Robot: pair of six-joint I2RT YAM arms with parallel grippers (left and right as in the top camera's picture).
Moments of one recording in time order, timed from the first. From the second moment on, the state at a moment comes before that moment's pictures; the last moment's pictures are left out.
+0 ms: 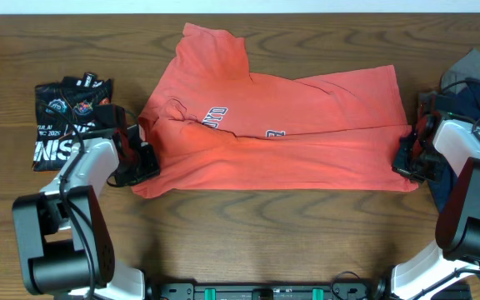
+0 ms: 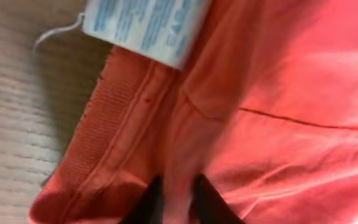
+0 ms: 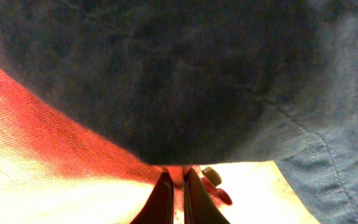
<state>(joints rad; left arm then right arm) 0.15 1.71 0.90 -0.68 0.23 -0.20 -0.27 1.85 1.07 -0.83 0.17 0.26</state>
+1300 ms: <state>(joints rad) 0.32 1.69 0.89 -0.90 0.15 -0.26 -0.18 1.85 1.07 -0.95 0.14 0.30</state>
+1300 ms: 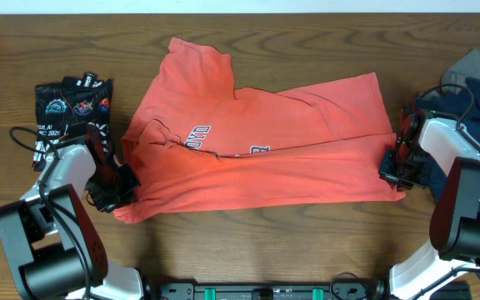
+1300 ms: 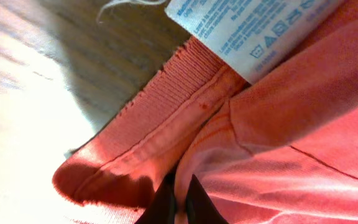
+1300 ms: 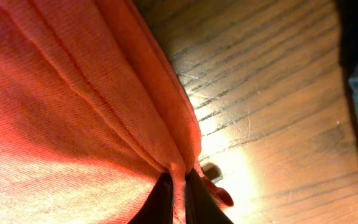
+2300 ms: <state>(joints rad) 0.08 1.89 1.50 -0.50 0.30 -0.20 -0.18 1.55 1.18 -1.02 -0.08 0.23</state>
